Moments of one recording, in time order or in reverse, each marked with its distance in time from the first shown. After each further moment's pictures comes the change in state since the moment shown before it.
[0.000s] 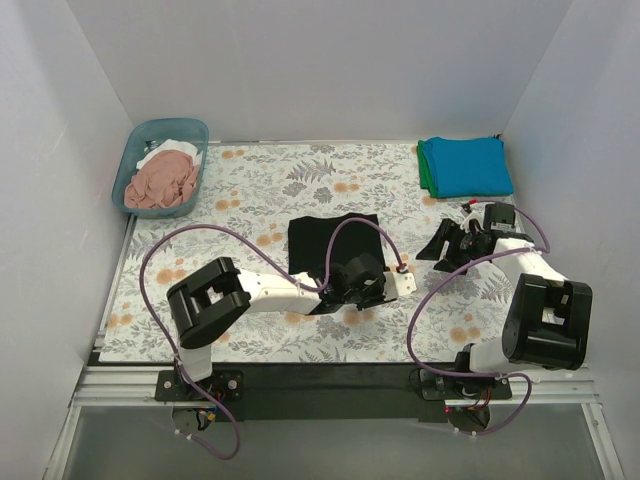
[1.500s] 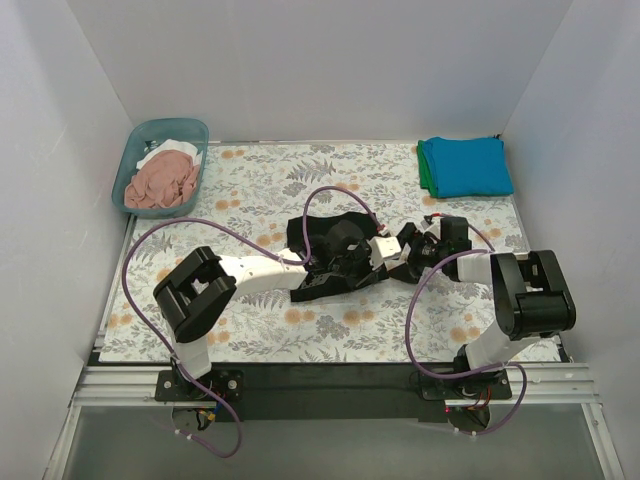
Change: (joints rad) left arm 0.177 -0.033 0.041 -0.019 0.350 -0.156; right arm 0.260 0.175 -0.211 0.661 -0.146 0.584
